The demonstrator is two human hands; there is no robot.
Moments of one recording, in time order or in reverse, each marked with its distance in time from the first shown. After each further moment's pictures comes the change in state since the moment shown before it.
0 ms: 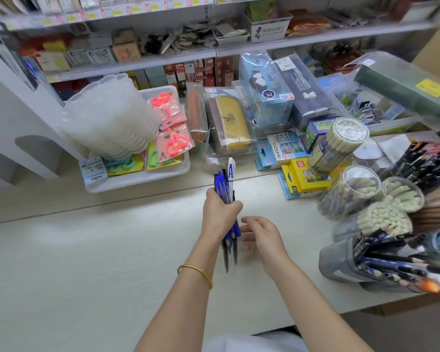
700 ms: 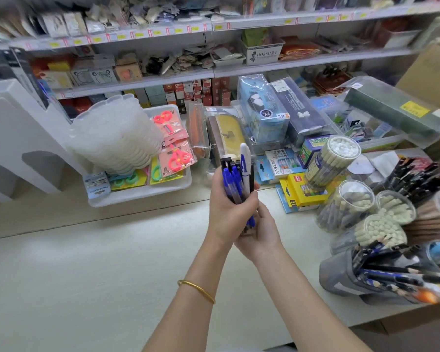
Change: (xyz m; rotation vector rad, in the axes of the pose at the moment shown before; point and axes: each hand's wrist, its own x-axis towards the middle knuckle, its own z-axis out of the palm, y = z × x) left_hand -0.039 0.053 -0.014 -0.490 -0.059 0.459; right_hand -0.003 -0.052 0.027 0.998 -0.294 0.206
